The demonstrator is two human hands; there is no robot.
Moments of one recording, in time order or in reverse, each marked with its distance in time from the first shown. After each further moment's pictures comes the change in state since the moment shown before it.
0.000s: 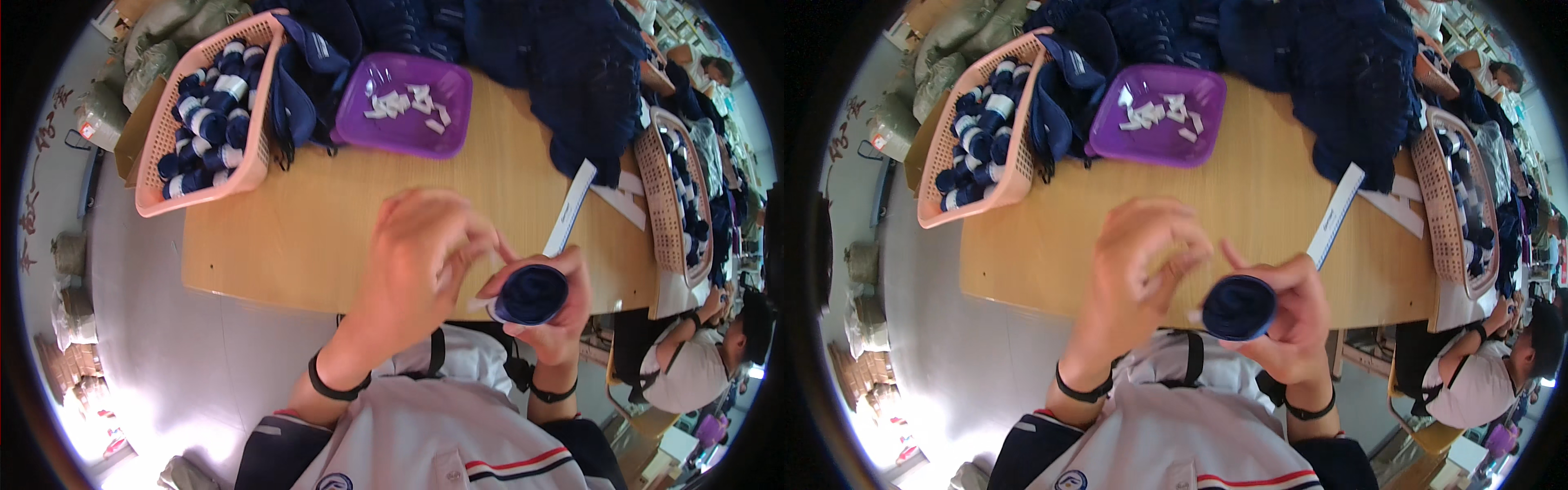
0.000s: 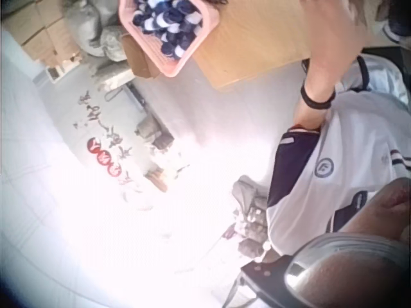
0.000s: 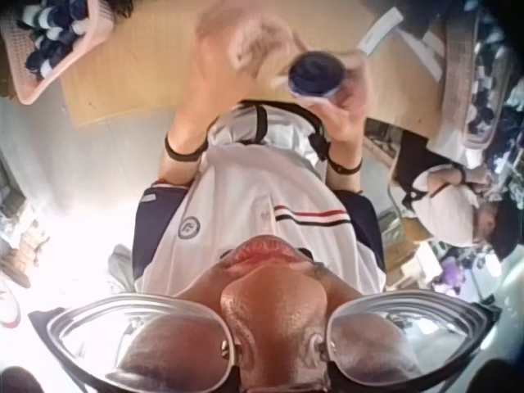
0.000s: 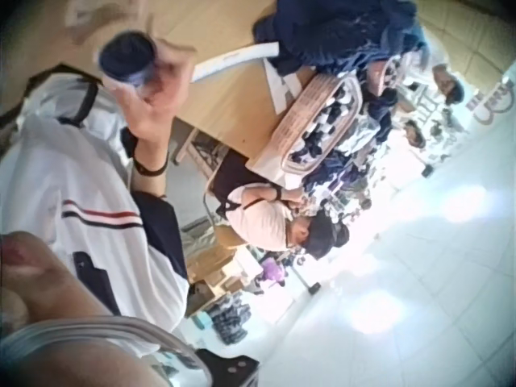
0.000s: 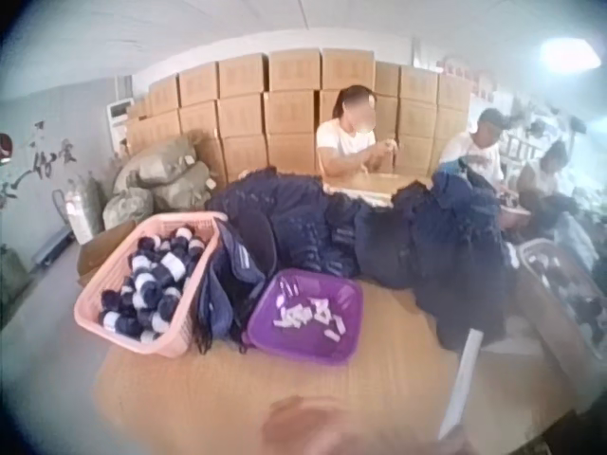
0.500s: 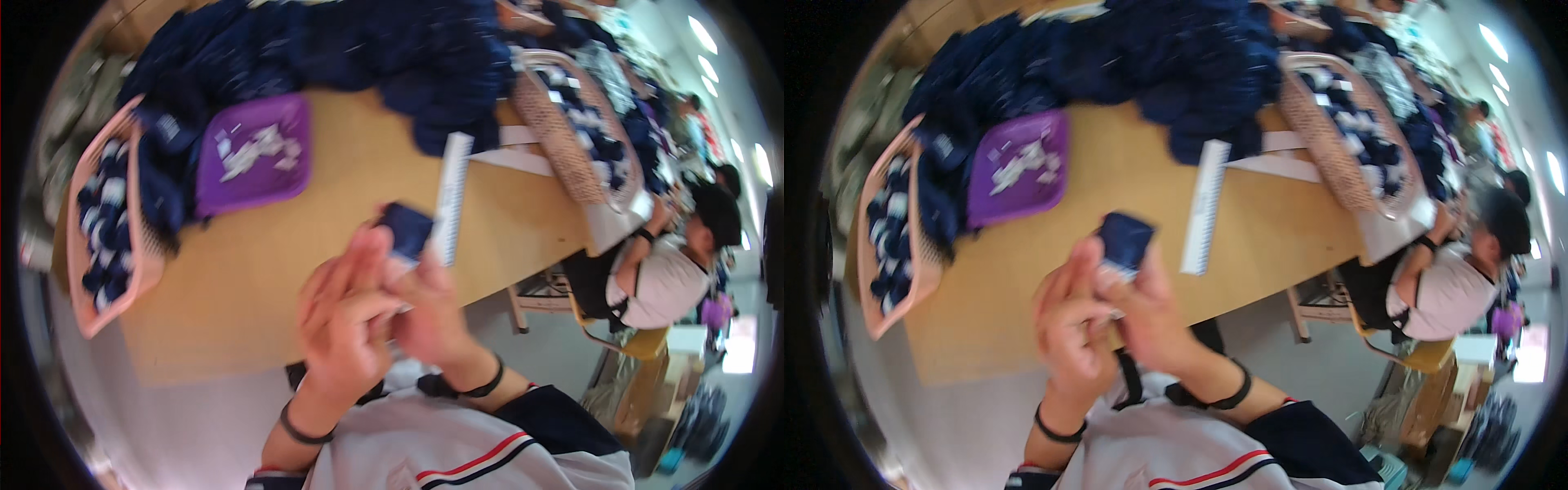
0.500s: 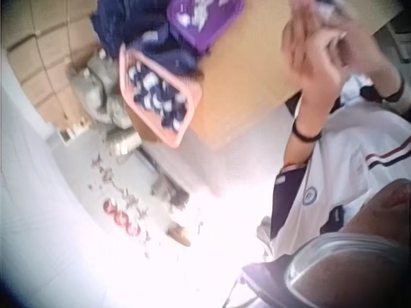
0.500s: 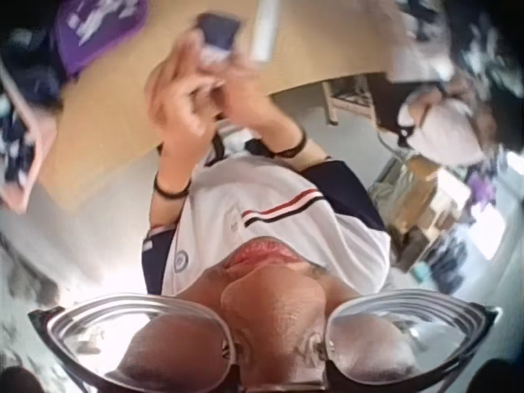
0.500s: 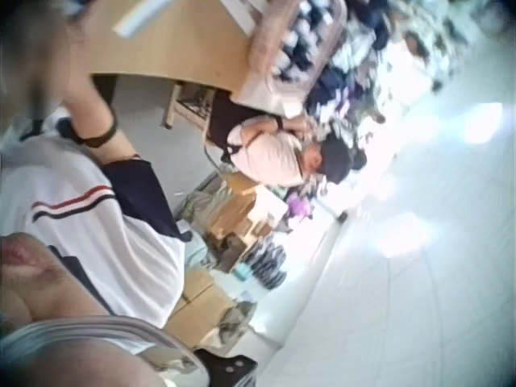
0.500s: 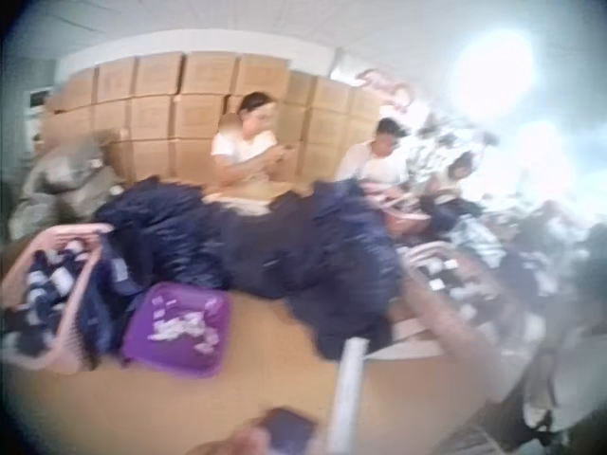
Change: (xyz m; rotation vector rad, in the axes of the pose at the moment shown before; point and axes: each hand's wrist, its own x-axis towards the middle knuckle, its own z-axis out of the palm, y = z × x) left_hand -0.017 0.016 0.054 0.084 0.104 0.225; right_hand 0.014 0.013 0.026 0.503 0.353 0.242
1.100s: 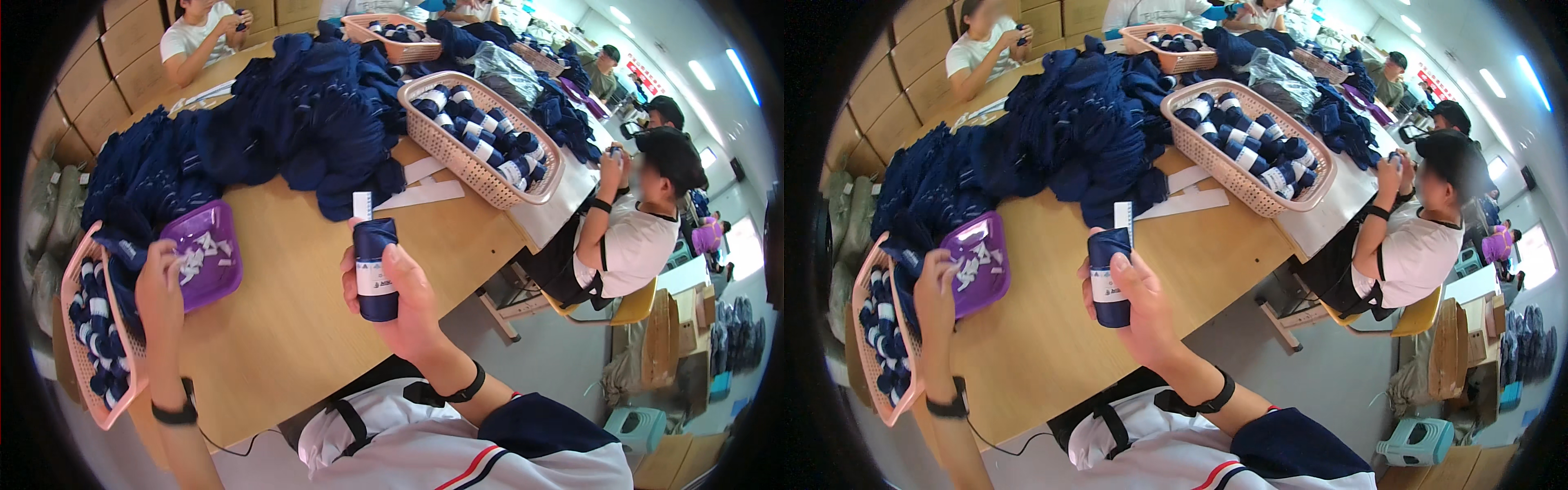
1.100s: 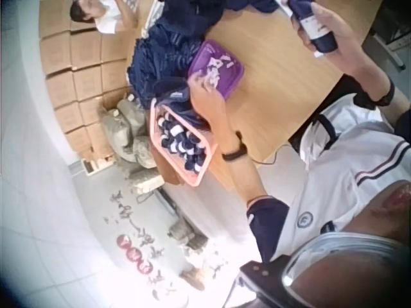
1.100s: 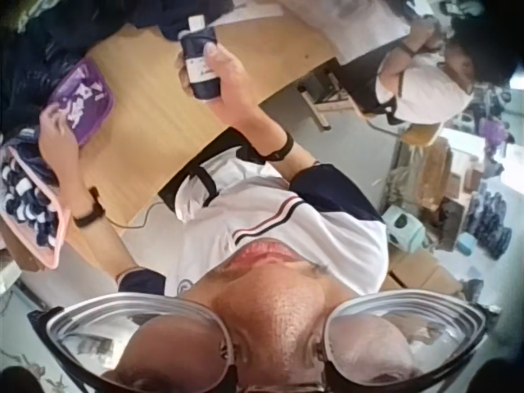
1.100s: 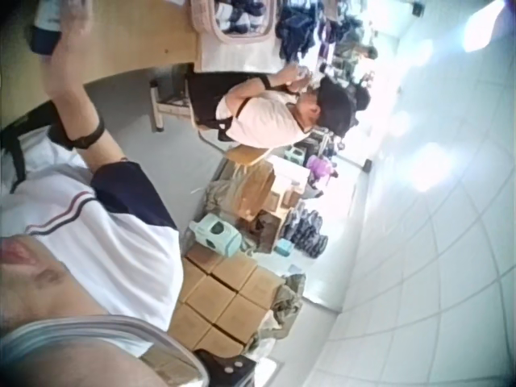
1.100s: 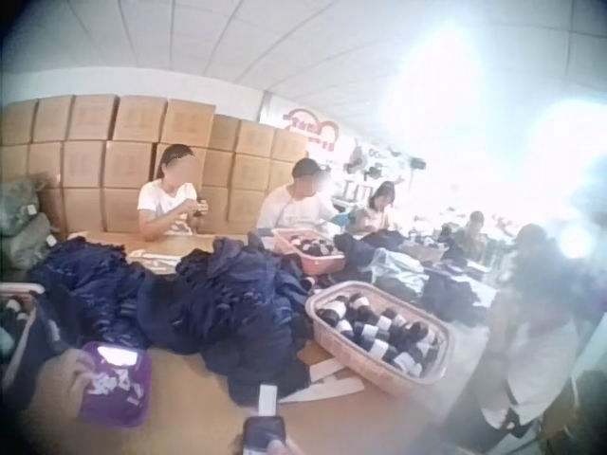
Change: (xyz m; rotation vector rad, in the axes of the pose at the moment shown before) left_hand 0.097 -0.156 -0.069 0.366 -0.195 -0.132; right_hand 0.013 -0.065 -0.046 -0.022 0.013 -0.308
